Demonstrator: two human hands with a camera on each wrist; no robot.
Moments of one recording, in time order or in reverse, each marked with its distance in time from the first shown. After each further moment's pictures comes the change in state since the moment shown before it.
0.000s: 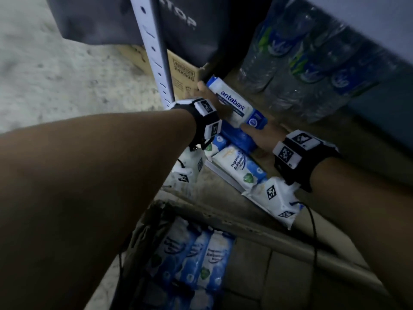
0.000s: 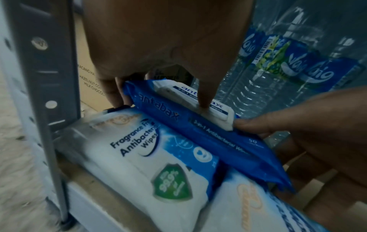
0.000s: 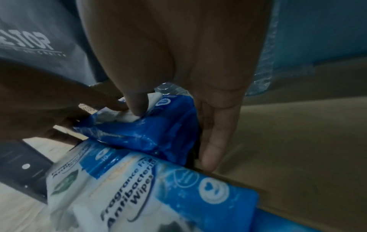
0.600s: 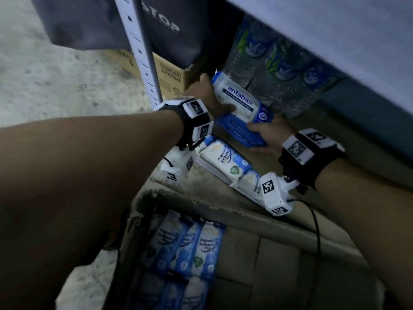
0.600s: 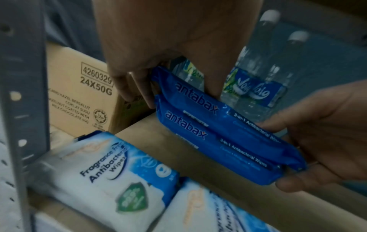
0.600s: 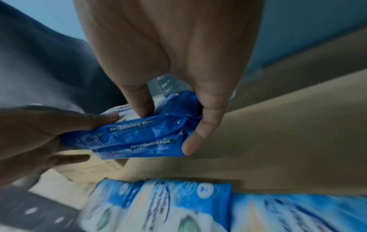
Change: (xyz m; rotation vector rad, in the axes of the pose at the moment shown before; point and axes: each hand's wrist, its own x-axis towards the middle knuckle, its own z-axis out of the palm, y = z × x) left_hand -0.042 0.025 -0.020 0.097 0.018 0.266; right_hand -0.050 0.010 -0.034 0.554 0.024 0.144
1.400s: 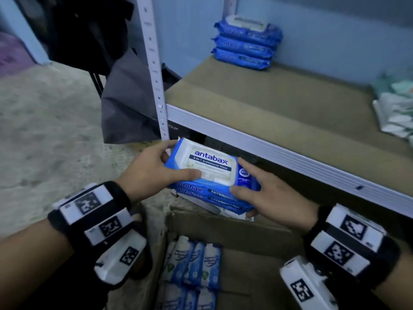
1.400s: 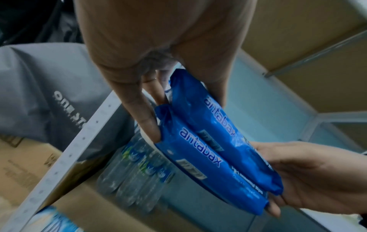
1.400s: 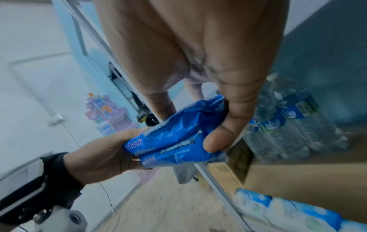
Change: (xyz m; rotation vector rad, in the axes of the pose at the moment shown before) left_hand -0.276 0.015 -0.191 -0.398 0.037 0.253; right_hand -0.336 -0.026 -0.066 -0.318 -0.174 -0.541
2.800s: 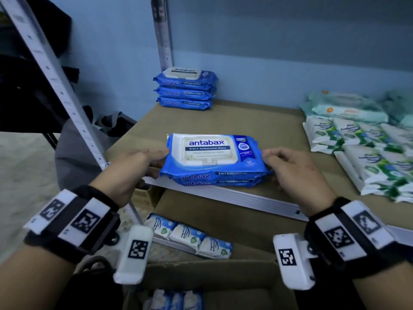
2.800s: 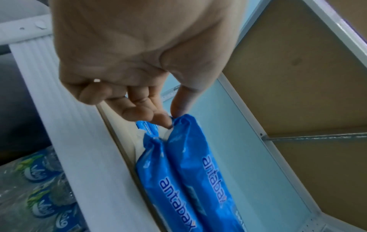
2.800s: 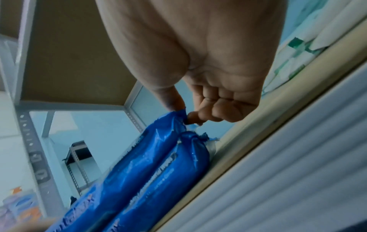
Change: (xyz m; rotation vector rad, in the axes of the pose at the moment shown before) left_hand 0.075 0.117 0.028 -0.284 -0.084 -0.113; right_hand 0.001 0.025 -0.146 0.207 0.737 -0.074
